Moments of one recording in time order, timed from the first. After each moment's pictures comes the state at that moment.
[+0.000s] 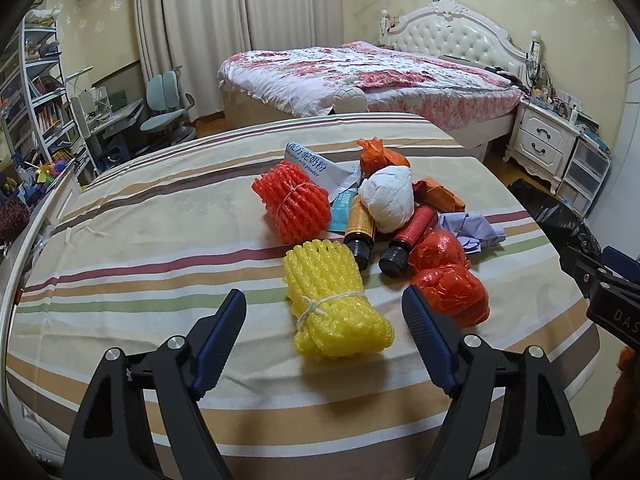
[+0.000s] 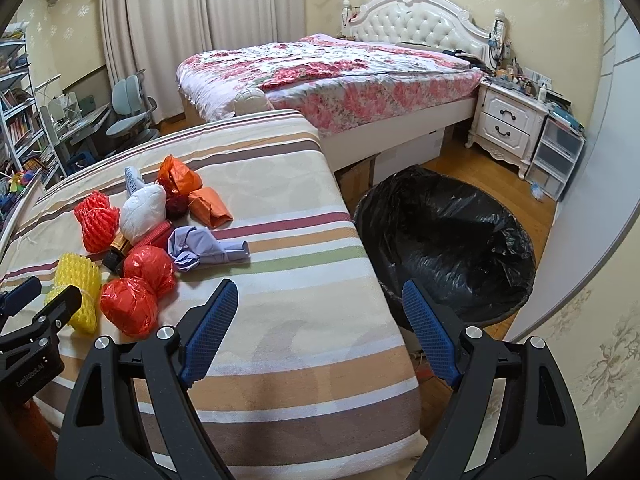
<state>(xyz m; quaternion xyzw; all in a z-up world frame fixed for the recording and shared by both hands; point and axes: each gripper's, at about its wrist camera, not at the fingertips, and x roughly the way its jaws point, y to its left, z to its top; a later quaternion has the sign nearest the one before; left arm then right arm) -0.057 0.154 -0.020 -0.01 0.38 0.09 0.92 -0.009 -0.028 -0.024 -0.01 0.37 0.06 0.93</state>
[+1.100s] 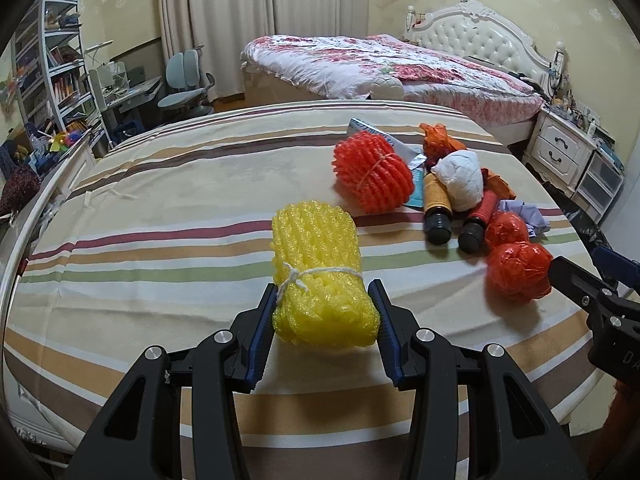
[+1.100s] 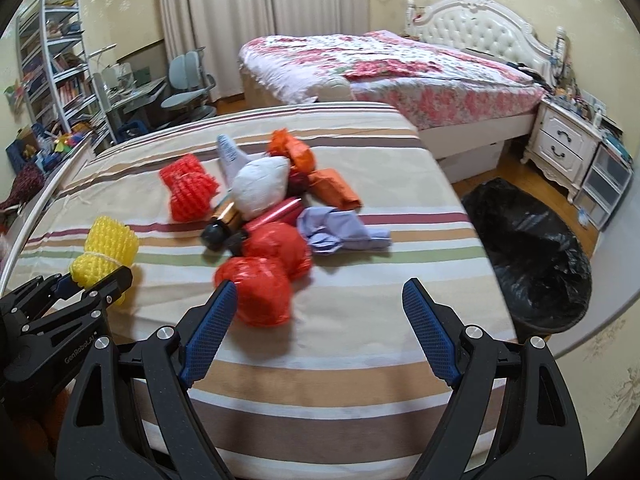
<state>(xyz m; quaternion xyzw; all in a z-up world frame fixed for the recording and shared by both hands) -0.083 0.214 -0.026 -0.04 0.39 0.11 0.91 -0.029 0.061 -0.025 -0.05 0.37 0.17 0.91</state>
